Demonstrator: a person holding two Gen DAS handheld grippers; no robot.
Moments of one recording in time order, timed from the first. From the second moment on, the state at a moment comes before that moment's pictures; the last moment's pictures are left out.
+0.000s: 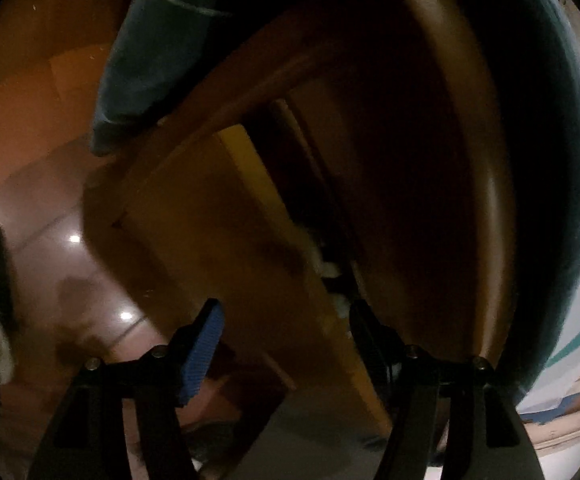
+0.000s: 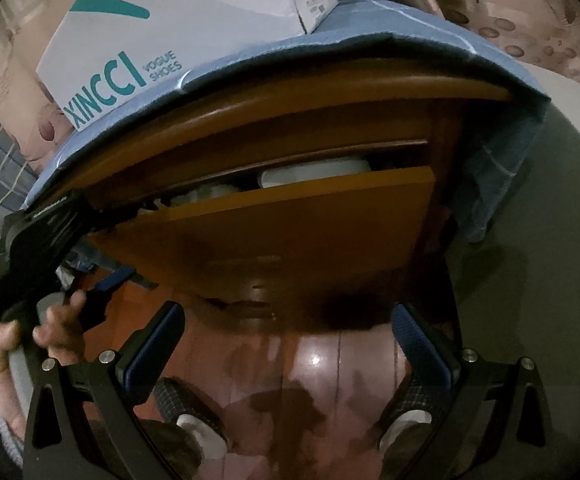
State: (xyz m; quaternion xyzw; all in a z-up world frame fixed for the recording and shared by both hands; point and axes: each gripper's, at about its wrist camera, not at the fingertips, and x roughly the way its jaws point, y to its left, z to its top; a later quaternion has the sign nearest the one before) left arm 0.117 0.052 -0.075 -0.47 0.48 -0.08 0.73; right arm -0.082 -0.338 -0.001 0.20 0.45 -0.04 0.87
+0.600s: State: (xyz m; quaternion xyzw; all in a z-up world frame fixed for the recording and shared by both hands) left arm 0.122 0.056 -0.124 -0.54 0.48 -0.03 0.69; right arm -0.083 -0.326 0.010 0.14 0.44 -0.07 0.88
